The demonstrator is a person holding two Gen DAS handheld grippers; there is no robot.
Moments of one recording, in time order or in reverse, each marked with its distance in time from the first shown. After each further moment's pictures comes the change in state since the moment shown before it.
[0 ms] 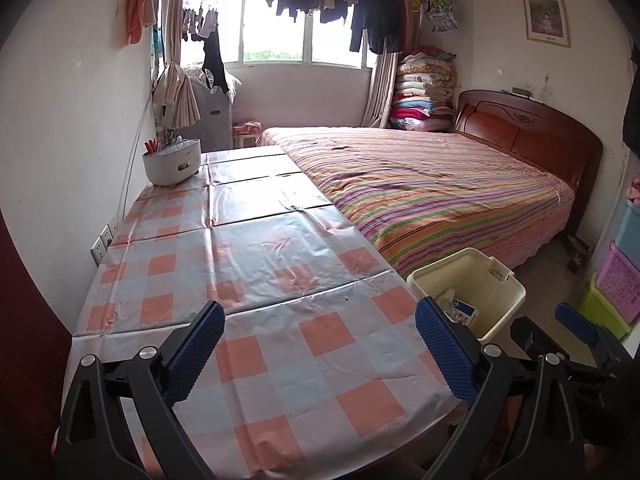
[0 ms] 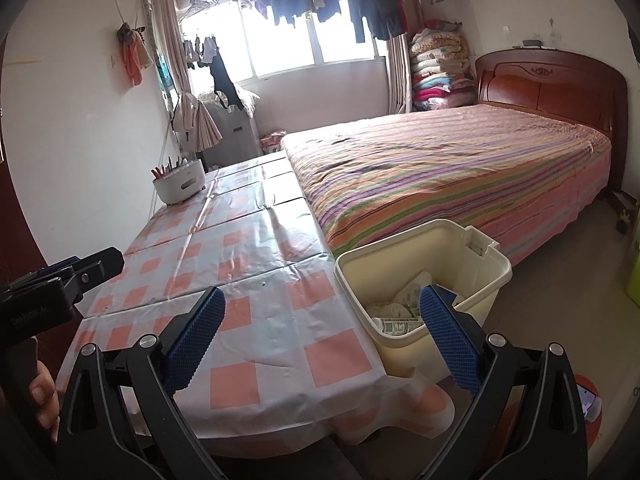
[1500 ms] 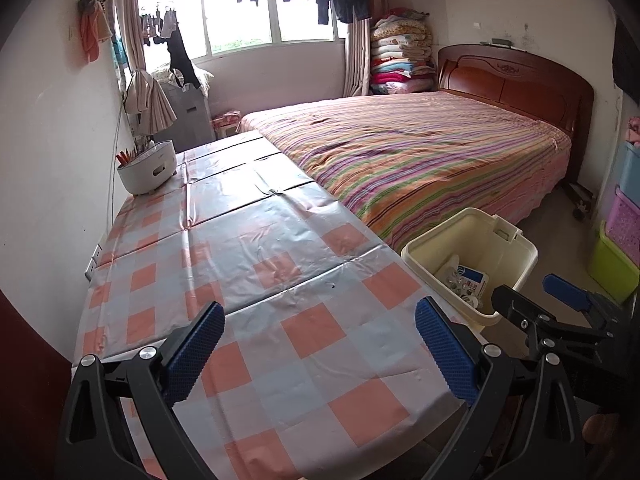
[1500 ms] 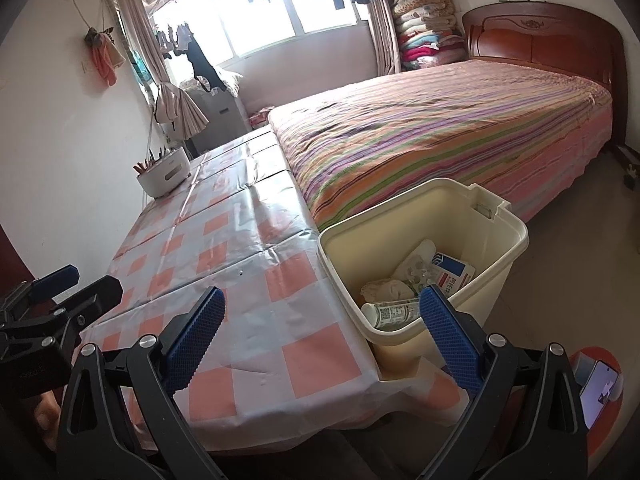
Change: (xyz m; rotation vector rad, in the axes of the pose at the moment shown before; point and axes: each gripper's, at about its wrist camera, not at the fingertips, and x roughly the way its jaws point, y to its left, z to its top) left arm 0.041 -0.040 0.002 0.167 0.091 0.012; right arm 0.059 -0.035 -0.005 0.118 0.112 0.009
